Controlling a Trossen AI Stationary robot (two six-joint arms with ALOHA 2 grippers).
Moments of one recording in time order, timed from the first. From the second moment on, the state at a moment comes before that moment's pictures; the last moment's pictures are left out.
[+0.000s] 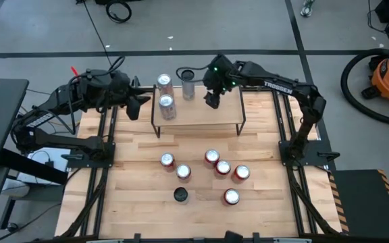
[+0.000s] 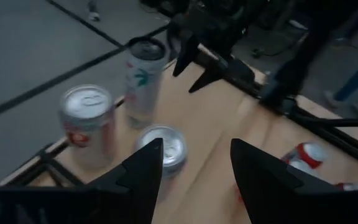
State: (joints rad) left arm 0.32 0.96 1.35 -0.82 -0.11 -0.32; right arm -0.49 1.74 1.68 -0.86 -0.13 -0.12
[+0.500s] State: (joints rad) left arm -0.13 1.10 1.35 -0.65 -0.32 -0.49; right arm -0.13 1.56 1.68 -0.85 -0.04 -0.02
